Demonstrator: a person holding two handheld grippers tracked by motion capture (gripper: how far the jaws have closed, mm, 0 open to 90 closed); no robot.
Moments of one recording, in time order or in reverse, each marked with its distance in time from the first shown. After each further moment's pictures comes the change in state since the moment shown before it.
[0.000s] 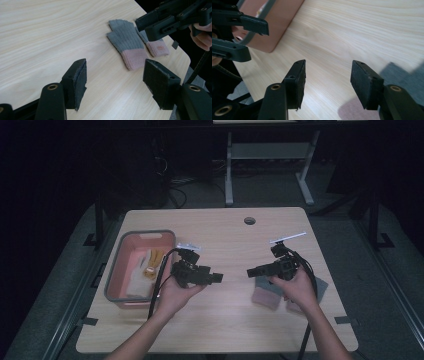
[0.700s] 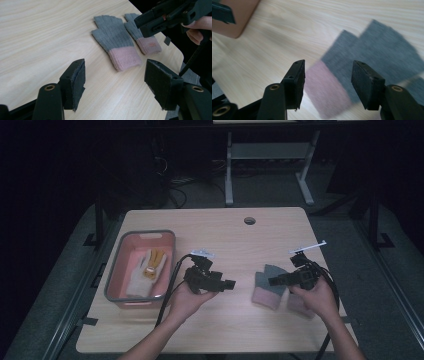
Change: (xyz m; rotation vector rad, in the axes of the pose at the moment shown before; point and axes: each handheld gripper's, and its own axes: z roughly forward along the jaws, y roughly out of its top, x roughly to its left) left arm -0.018 -0.007 0.027 0.012 -0.051 0.035; right arm -0.037 -0.037 -0.027 0.037 -0.152 0.035
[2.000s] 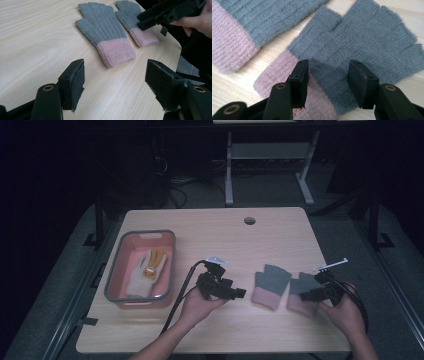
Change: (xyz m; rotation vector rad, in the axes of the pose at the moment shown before) left arm -0.012 -0.006 0.031 0.051 -0.043 0.018; right arm -0.062 -0.056 -0.010 0.090 -0.299 0.029
